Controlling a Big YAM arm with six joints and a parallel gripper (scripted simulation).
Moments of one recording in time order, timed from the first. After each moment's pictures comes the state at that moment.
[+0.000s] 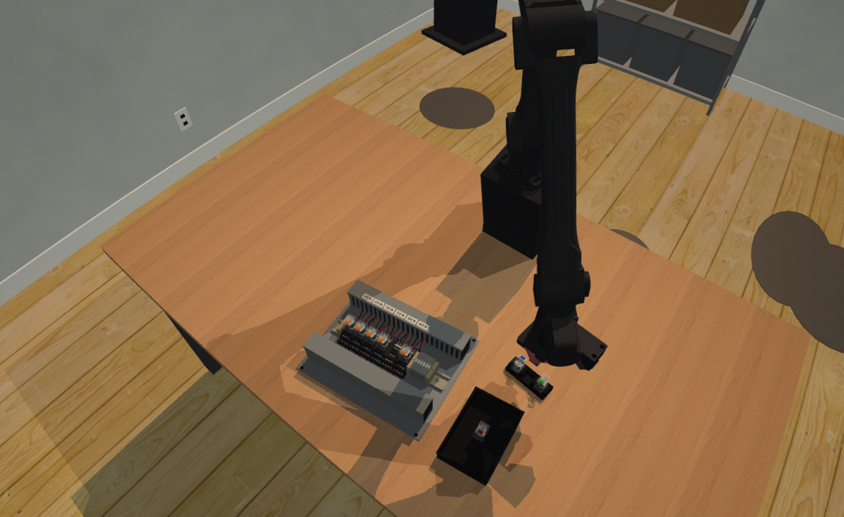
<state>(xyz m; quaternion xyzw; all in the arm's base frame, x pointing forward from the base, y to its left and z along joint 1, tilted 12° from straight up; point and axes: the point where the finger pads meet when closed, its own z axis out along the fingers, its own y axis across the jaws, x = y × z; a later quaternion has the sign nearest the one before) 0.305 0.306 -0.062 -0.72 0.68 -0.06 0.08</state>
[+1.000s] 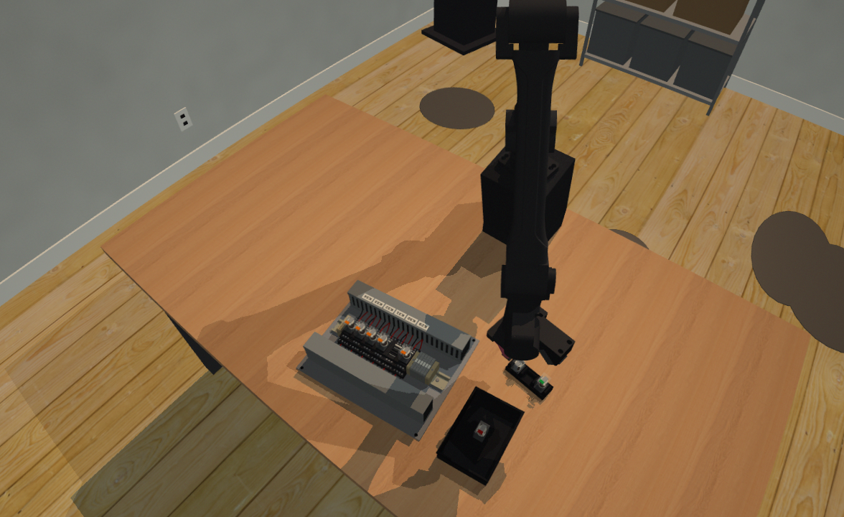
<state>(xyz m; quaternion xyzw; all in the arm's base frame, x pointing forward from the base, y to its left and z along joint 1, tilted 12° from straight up) 0.337 0.261 -0.056 -0.72 0.69 -0.06 0.08</state>
